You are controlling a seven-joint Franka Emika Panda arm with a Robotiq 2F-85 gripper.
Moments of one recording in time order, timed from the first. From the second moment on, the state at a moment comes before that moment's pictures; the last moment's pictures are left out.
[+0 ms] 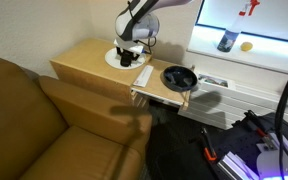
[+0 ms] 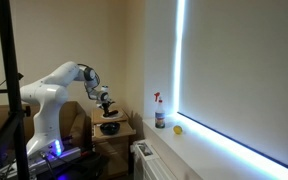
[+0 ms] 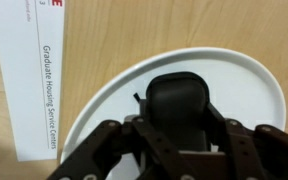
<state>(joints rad) 0.31 0.99 0.03 -1.41 0.13 2.64 0.74</state>
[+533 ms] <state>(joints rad) 0.32 1.01 0.02 -1.36 0.15 2.62 0.76</state>
